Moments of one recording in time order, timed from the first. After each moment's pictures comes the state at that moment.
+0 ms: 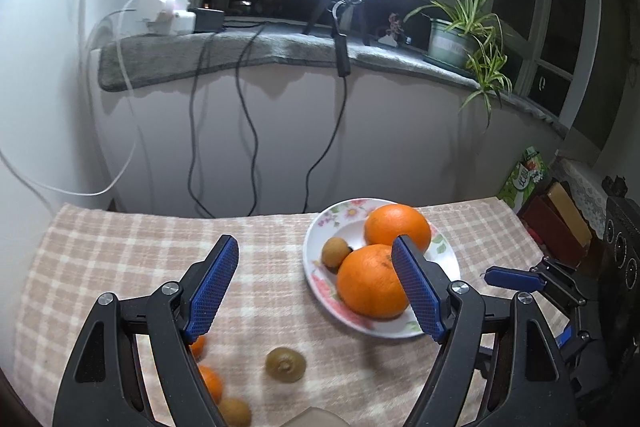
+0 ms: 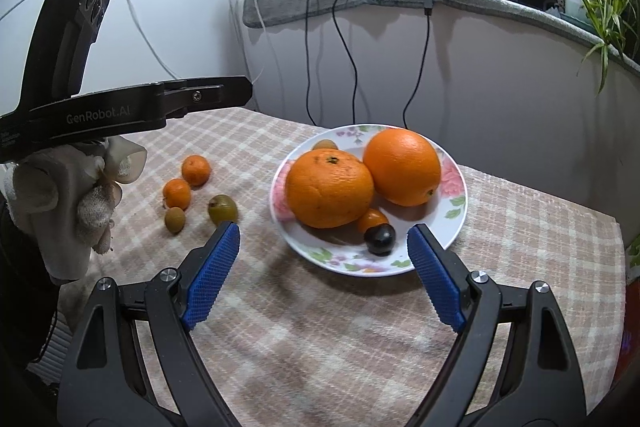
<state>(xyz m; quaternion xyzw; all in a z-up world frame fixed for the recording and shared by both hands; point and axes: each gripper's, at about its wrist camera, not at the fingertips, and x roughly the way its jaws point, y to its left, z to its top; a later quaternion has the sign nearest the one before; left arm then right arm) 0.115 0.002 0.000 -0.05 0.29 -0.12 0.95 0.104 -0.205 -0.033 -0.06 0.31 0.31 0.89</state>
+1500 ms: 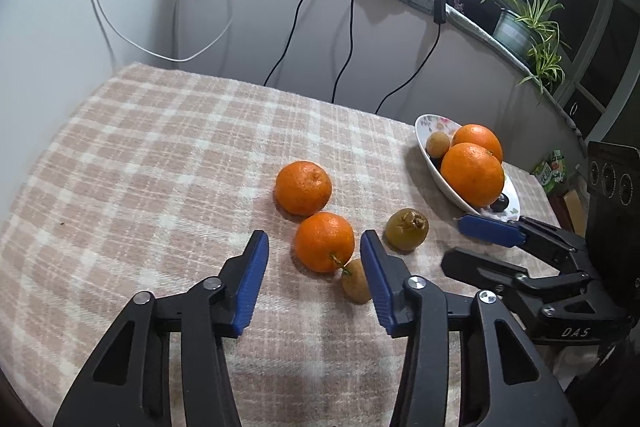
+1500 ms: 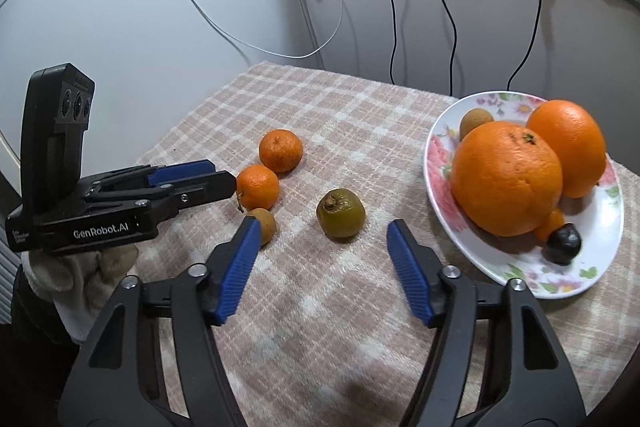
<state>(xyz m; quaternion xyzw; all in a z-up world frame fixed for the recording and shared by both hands) 0.067 0.095 -0.082 -0.14 0.37 -0.07 0.91 0.112 -0.100 -0.073 -0.04 0.38 0.39 0.84</state>
